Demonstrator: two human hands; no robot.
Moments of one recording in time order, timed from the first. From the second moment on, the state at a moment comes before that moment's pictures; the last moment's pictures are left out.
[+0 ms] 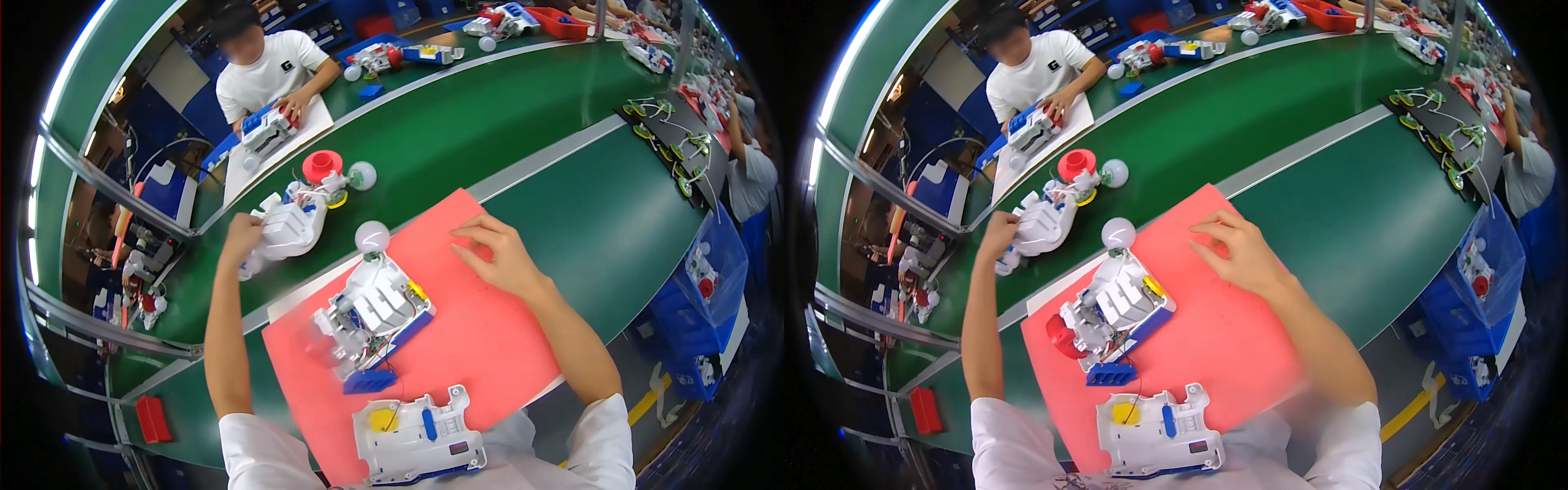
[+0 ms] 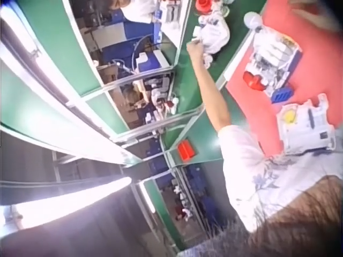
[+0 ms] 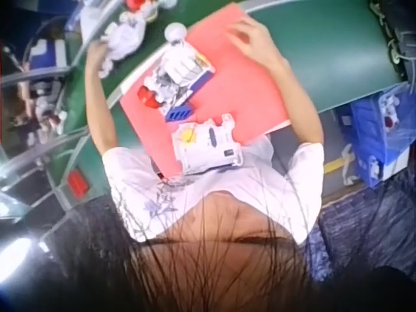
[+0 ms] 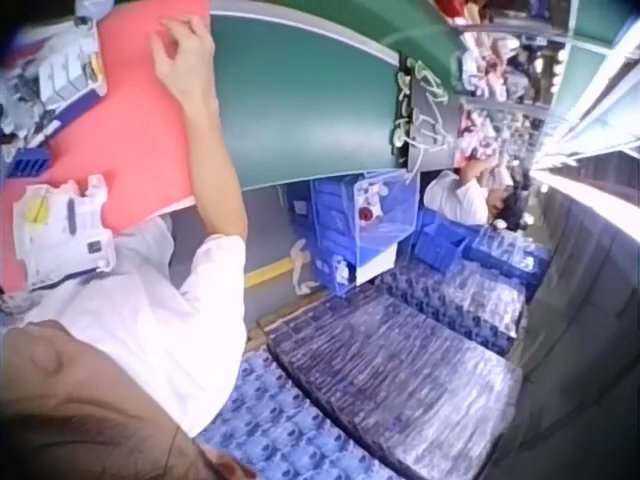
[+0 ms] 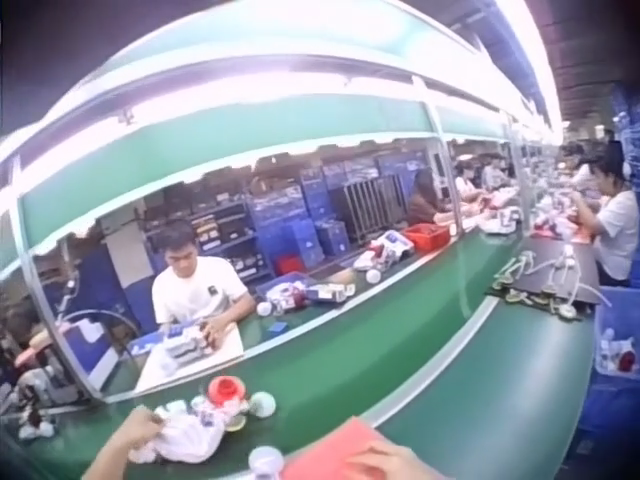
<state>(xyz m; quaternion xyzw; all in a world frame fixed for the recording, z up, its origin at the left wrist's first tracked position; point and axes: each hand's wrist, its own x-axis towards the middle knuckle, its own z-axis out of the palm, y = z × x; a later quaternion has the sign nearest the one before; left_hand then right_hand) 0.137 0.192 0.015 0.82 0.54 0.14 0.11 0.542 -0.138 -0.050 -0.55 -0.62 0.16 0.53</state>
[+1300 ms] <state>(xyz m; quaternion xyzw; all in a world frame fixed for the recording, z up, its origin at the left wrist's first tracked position) 0.183 -0.206 0.015 0.89 0.35 0.18 0.22 0.445 -0.164 0.005 -0.34 -0.64 0.48 0.49</state>
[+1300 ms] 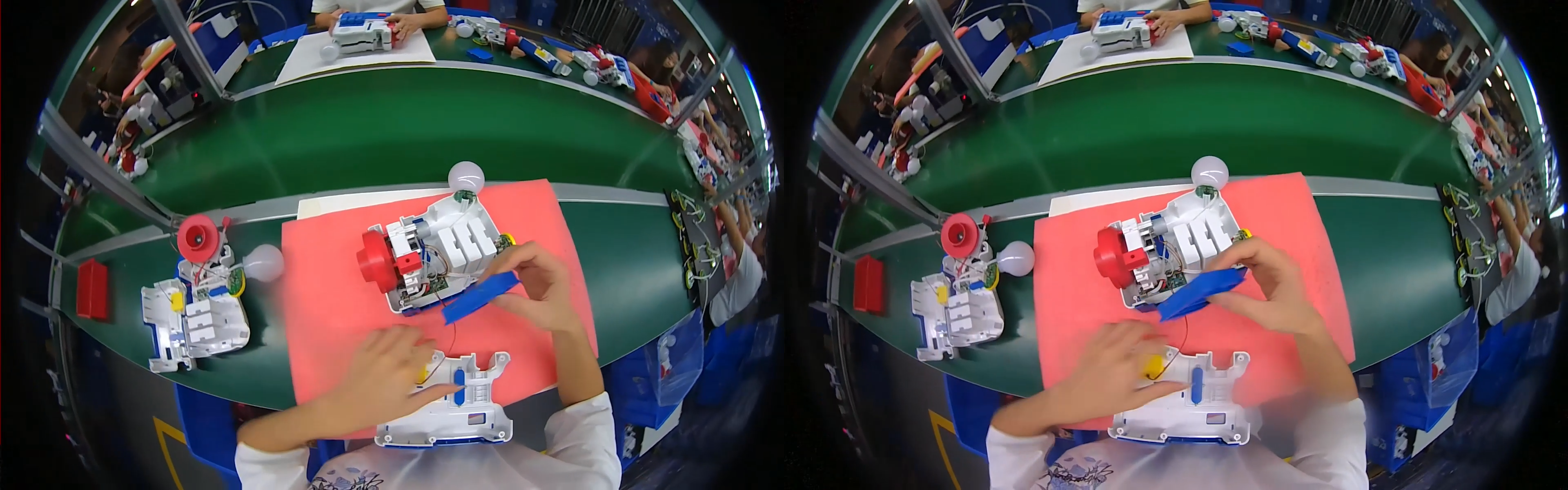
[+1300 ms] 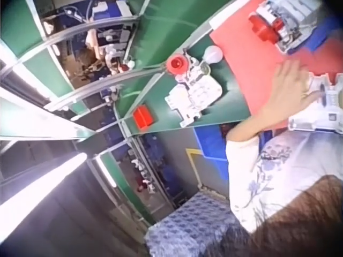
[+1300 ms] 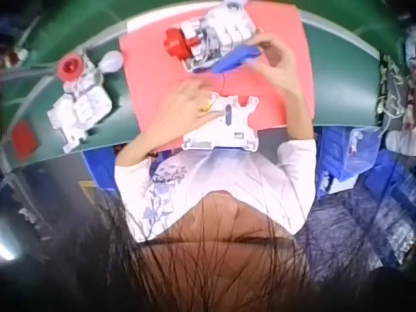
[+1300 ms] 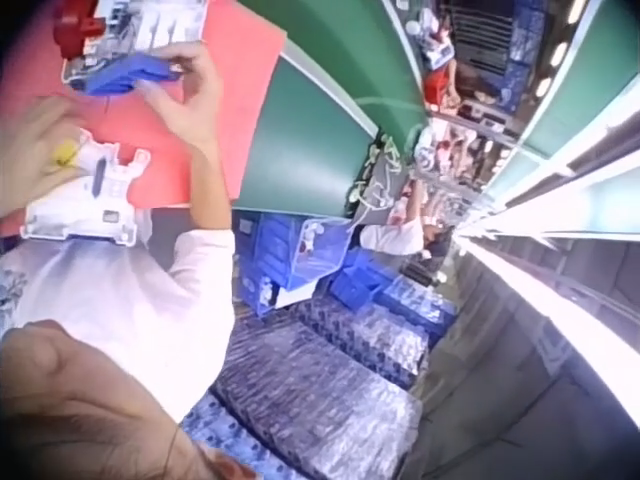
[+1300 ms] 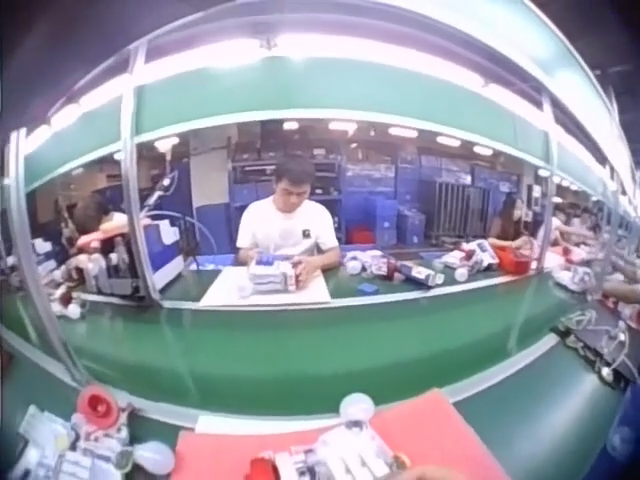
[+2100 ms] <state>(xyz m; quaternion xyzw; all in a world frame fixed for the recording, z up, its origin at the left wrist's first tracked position) 0.151 -0.159 -0.027 0.83 0.42 0.30 0.19 0.405 -0.145 0.001 -0.39 -0.83 0.14 0.38</state>
